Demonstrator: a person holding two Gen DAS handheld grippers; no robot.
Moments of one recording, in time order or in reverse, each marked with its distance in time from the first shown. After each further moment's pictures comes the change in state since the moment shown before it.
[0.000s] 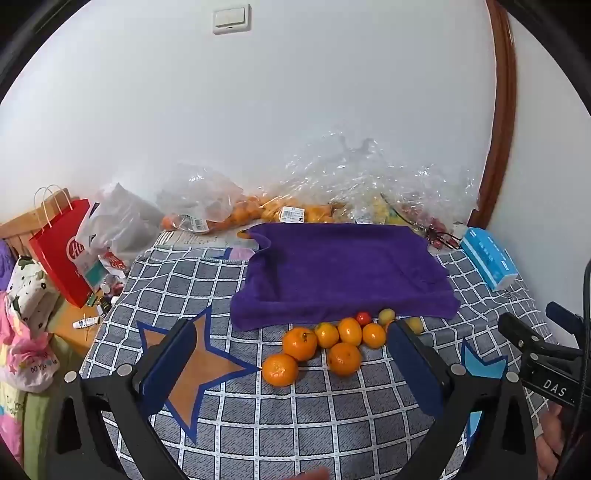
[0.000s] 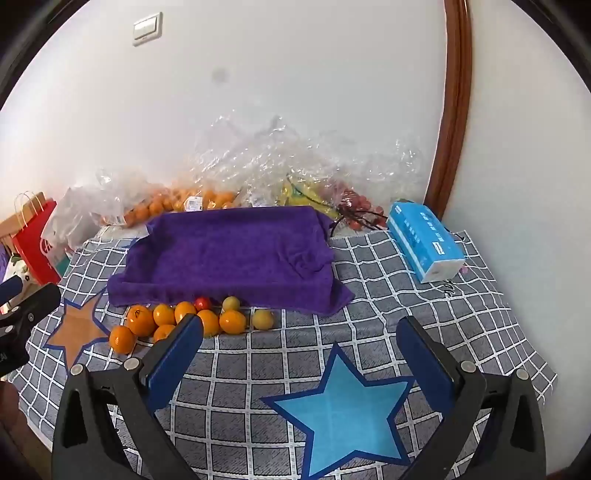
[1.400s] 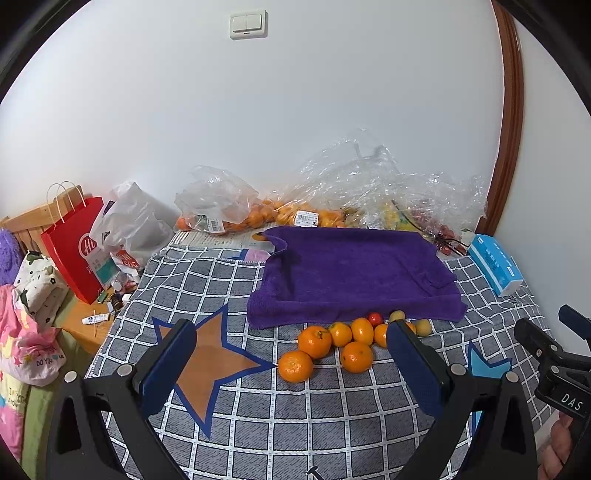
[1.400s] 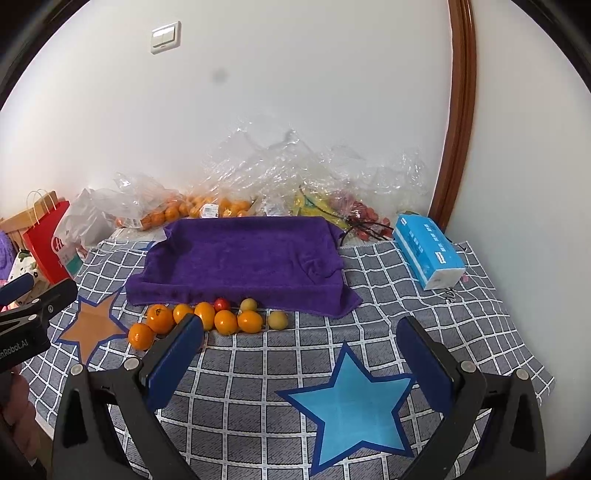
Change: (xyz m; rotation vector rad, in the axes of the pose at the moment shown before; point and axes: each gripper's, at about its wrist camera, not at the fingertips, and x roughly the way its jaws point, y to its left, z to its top) left arm -0.012 0.012 0.002 -0.021 -0.013 0.034; right arm -0.028 0.008 0.001 -0.014 -0.029 0.026
